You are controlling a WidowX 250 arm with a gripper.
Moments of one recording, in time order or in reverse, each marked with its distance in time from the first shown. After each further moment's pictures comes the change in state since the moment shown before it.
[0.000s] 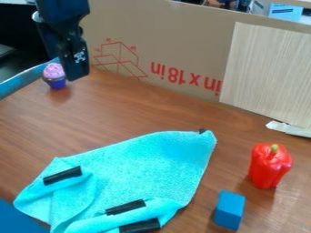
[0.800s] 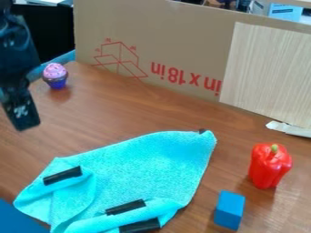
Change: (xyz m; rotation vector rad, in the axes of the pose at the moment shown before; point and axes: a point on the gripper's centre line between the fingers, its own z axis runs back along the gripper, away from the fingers) arm -0.079 -0.013 -0.028 -0.069 0.047 -0.095
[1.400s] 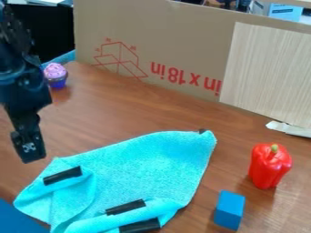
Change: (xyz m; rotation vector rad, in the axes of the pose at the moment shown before) arm -0.004 -0.012 -0.037 -0.025 0.064 -0.054
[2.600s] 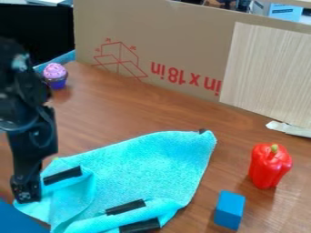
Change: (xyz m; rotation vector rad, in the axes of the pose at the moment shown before) arm -0.011 -0.029 -0.036 0.025 0.110 -0.187
